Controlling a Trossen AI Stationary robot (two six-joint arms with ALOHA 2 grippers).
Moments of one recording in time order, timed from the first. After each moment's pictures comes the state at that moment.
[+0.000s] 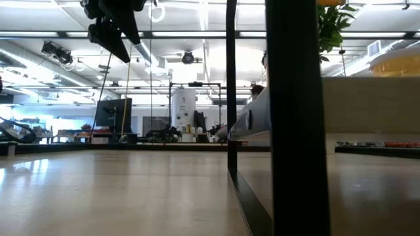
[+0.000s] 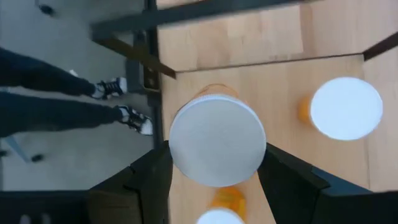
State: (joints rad) left arm -0.13 1.20 1.10 -0.91 -0.29 -0.68; right arm 0.60 1.85 1.71 -0.96 0.00 0.74
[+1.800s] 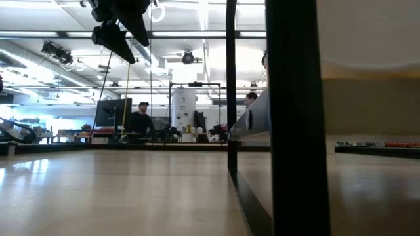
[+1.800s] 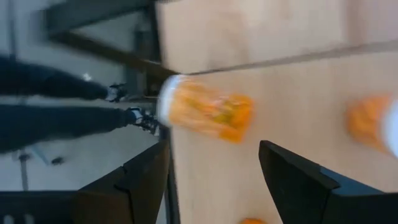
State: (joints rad) left arm -0.08 1.20 1.10 -0.87 -0.31 -0.70; right arm 0.59 1.91 1.60 -0.77 -0.06 0.80
